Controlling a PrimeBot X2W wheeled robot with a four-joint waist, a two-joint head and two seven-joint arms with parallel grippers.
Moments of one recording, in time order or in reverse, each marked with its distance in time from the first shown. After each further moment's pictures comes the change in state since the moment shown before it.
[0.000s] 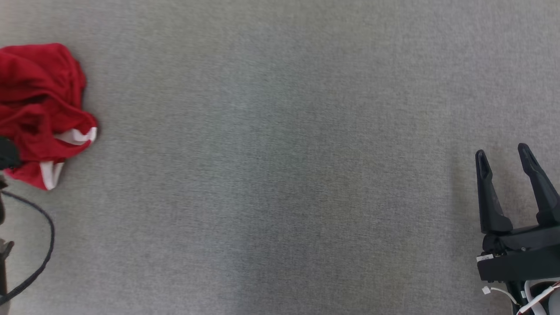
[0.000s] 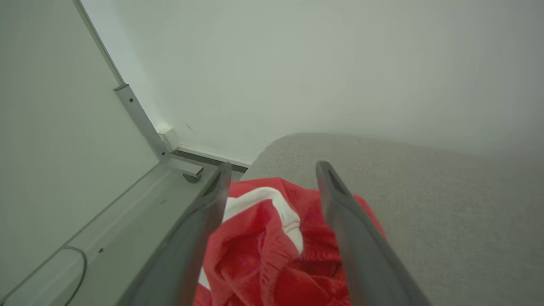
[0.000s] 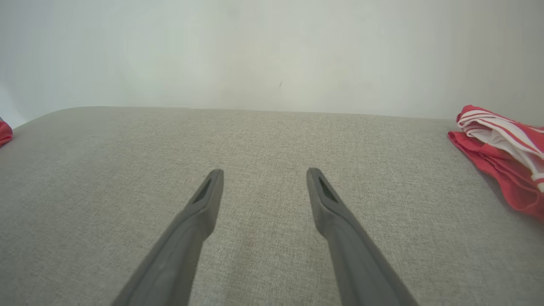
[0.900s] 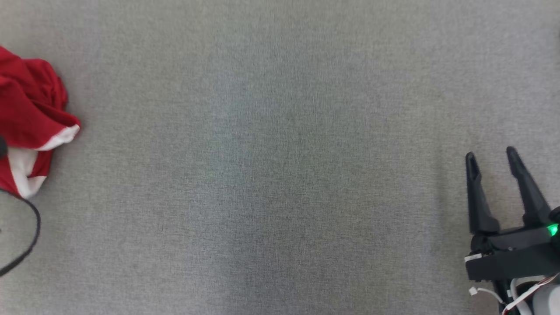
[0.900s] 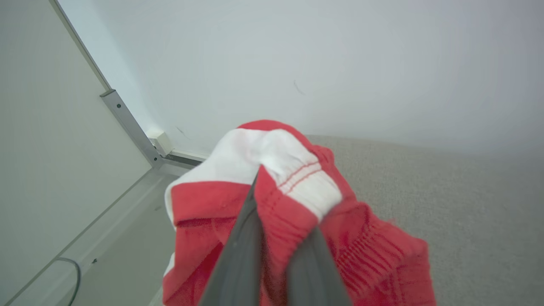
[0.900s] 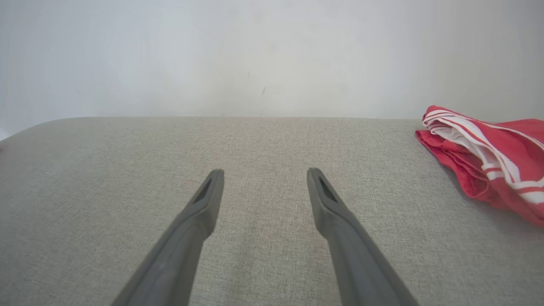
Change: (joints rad) left arm -0.097 0.049 -0.048 0.210 0.002 -0.018 -0.037; right arm -0.023 0.019 0.017 0.056 0.009 0.000 -0.029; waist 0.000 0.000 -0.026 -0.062
